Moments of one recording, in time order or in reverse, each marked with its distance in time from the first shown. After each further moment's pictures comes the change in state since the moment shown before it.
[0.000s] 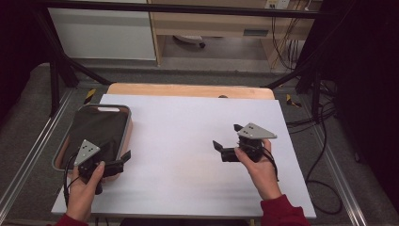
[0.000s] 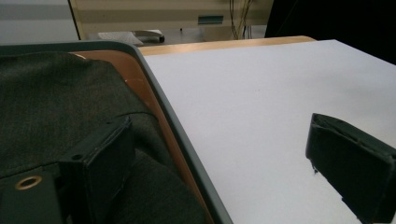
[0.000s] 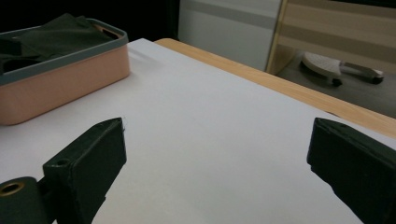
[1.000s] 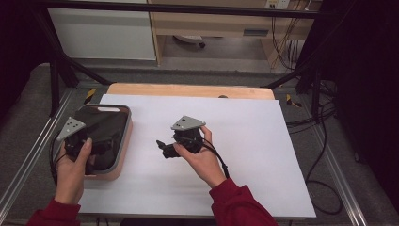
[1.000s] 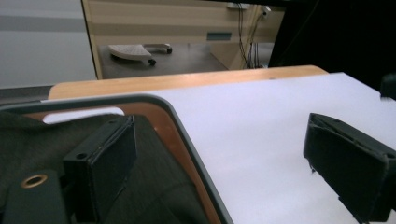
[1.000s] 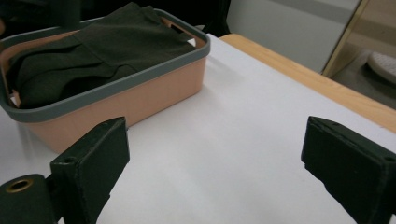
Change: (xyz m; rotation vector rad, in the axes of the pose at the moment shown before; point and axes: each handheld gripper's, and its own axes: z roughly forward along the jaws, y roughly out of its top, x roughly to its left) left arm 0.026 0.053 -0.001 -0.036 0.012 -0.044; right arm 0.107 0.048 0.115 0.088 0.156 -0.088
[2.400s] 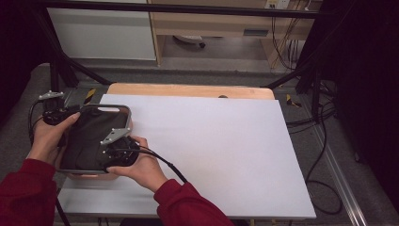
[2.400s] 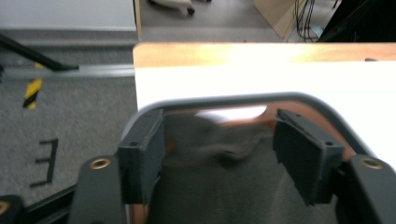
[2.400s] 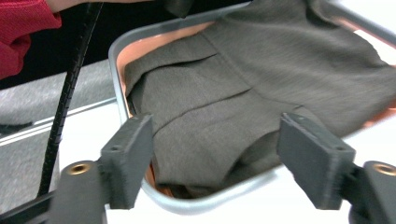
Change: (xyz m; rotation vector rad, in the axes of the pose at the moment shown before) left arm 0.143 0.042 0.047 0.203 0.107 -0.102; right arm 0.123 0.038 0.105 0.112 0.283 -0.077
